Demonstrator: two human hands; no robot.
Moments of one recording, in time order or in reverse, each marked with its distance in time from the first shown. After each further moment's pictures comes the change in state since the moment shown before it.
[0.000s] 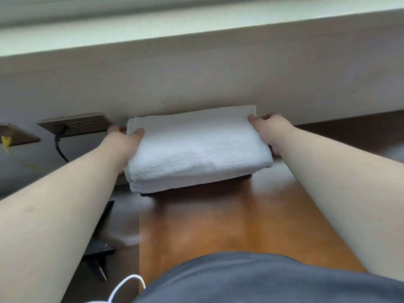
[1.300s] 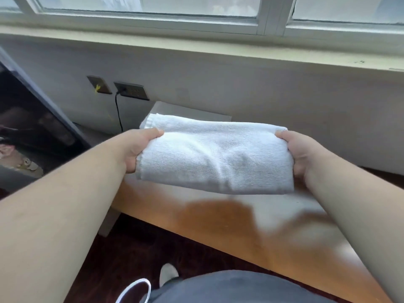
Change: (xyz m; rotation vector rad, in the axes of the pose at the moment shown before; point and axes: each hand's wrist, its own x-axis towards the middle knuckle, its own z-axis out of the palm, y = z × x) left_hand -0.359 0.058 0.064 -0.683 -0.102 -0.260; right_hand -0.074 0.080 -0.230 0.415 -0.544 0.064
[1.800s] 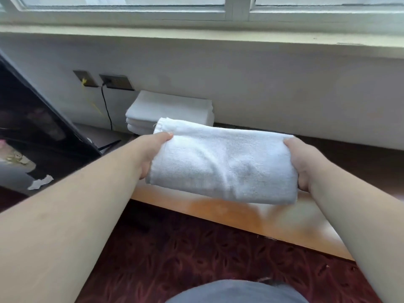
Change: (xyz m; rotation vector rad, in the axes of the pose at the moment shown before) left_hand -0.055 -0.068 0.064 0.121 0.029 -0.046; right_hand -0.058 0.076 -0.094 -0.039 0.143 -0.061
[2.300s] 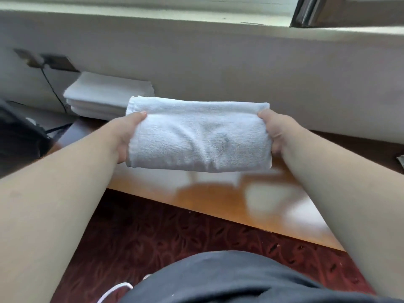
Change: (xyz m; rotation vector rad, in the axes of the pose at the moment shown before) left_hand -0.059 -0.026 0.212 -0.135 0.049 0.088; right_hand 0.037 -0.030 -0.202 0.025 -0.038 -0.095
